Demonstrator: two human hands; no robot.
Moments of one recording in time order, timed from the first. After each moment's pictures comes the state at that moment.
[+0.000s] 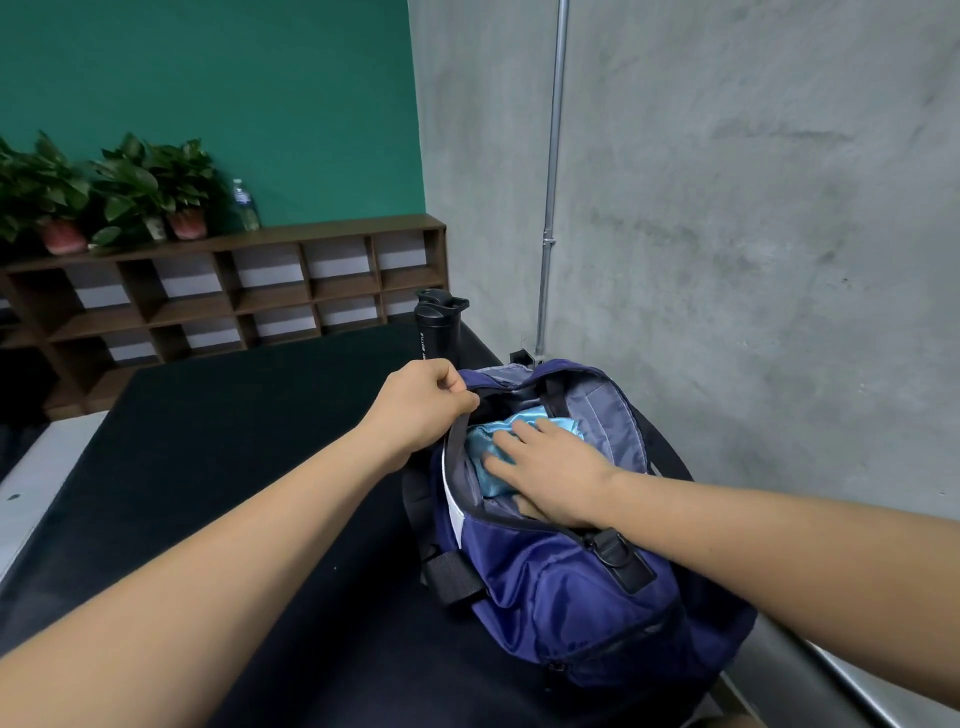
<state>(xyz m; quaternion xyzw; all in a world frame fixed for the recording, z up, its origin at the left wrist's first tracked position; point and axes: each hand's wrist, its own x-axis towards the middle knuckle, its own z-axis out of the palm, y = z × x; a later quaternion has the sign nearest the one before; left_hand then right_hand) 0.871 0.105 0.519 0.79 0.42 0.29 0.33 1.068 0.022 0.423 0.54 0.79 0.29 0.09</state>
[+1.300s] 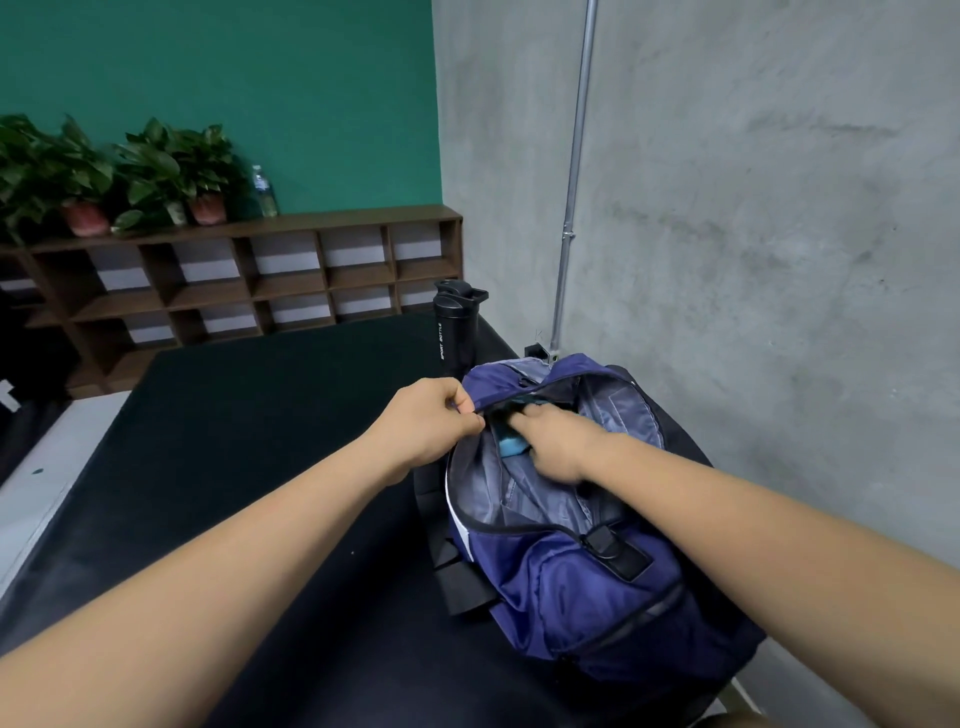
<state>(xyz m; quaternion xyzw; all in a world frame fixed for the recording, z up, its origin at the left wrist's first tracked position) 0.847 0.109 0.497 0.80 0.43 0.23 0.35 1.063 0.063 0.441 0.72 0.69 -0.01 0.04</state>
